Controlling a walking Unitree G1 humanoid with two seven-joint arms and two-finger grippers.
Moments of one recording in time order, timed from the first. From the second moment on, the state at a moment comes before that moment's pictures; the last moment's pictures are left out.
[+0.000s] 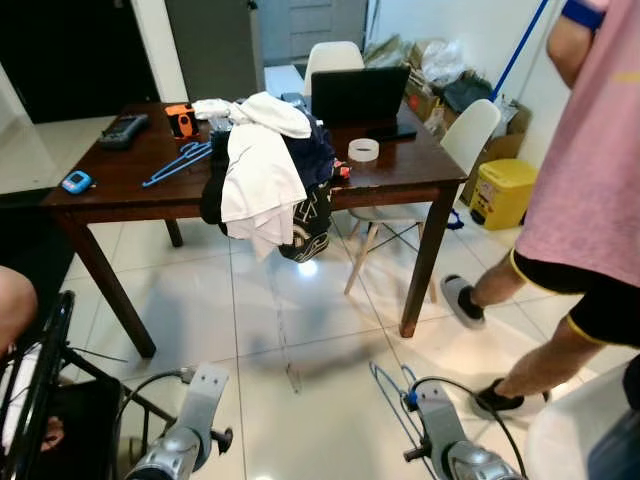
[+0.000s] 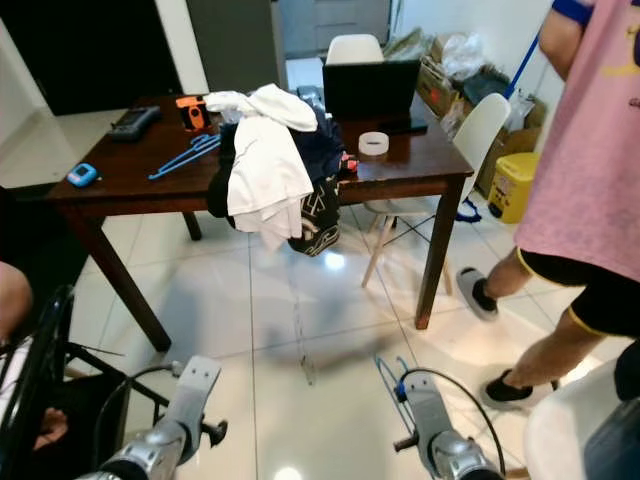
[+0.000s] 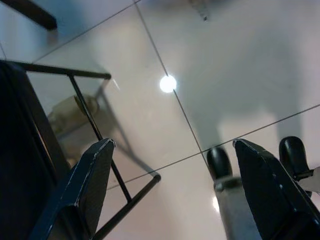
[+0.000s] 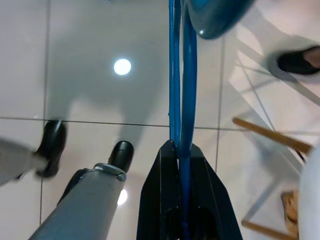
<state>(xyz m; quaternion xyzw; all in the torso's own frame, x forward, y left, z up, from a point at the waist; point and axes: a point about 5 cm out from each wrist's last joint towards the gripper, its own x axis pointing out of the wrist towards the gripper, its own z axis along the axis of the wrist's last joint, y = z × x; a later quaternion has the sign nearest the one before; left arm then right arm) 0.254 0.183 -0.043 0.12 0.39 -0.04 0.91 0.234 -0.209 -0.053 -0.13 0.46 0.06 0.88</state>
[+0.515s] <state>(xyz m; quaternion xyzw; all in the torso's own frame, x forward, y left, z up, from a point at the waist) 0.261 0.179 -0.038 0.12 0.38 -0.04 0.92 0.226 -0.209 -0.059 -0.13 0.49 0.05 0.86</state>
